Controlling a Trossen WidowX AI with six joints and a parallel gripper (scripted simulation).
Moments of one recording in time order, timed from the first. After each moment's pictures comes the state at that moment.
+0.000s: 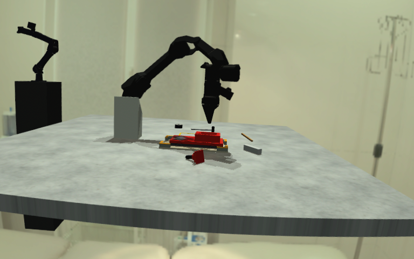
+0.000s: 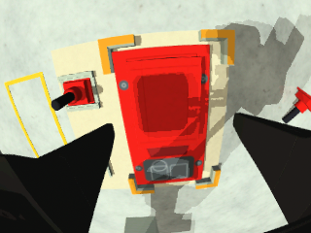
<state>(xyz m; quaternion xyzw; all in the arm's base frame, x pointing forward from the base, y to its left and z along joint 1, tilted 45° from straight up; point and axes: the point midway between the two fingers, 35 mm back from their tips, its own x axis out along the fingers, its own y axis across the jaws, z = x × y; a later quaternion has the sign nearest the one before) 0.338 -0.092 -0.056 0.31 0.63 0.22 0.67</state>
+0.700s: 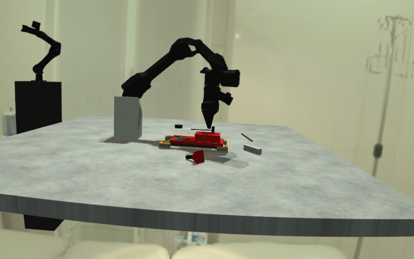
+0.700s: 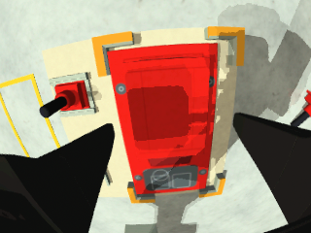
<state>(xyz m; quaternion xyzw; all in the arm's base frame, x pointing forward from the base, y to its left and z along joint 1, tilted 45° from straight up) 0.340 -0.077 -0.069 0.31 0.63 0.22 0.67</state>
